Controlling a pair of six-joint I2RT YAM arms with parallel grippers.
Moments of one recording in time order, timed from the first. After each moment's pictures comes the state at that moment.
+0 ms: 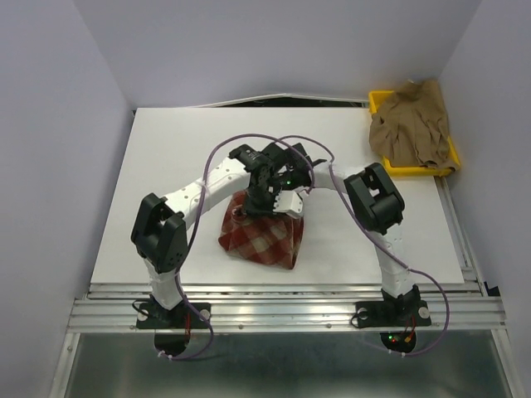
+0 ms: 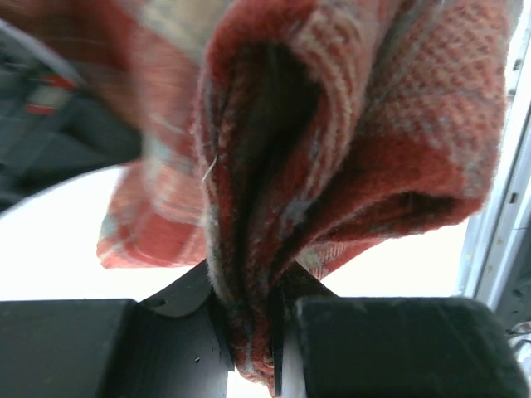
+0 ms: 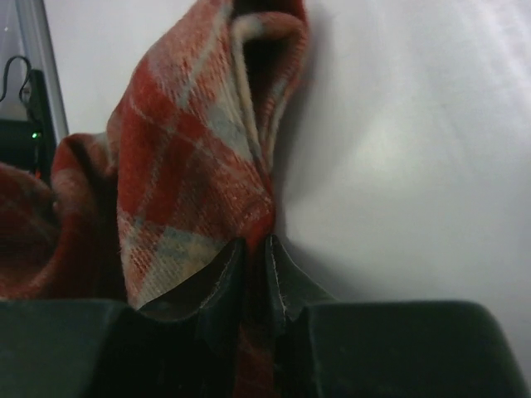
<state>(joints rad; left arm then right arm) -0.76 1.78 1.57 -1.24 0.20 1.02 0.53 2.27 1.56 -0.24 -0.86 0.03</state>
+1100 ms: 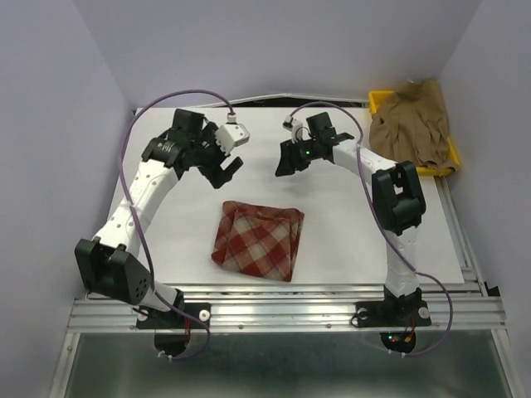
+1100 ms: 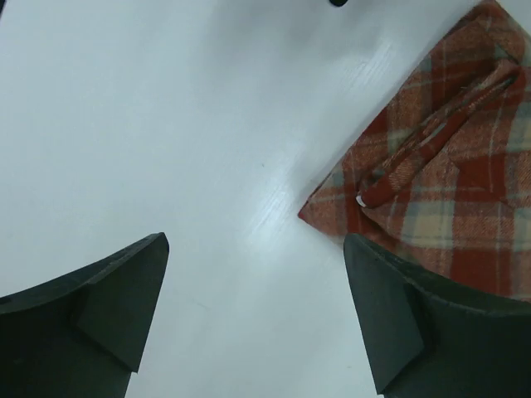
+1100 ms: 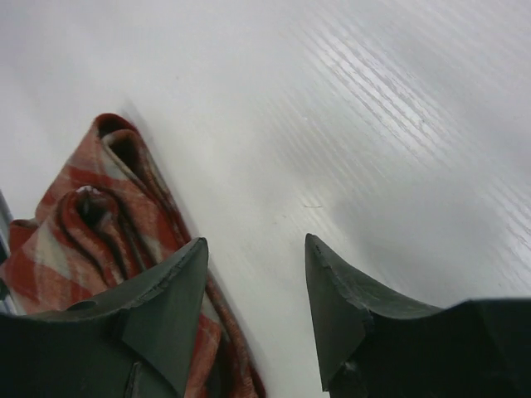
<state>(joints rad) -0.36 1.51 1.52 -0.89 0.33 0.70 0.40 2.16 1.68 -0.37 -0.68 0.03</state>
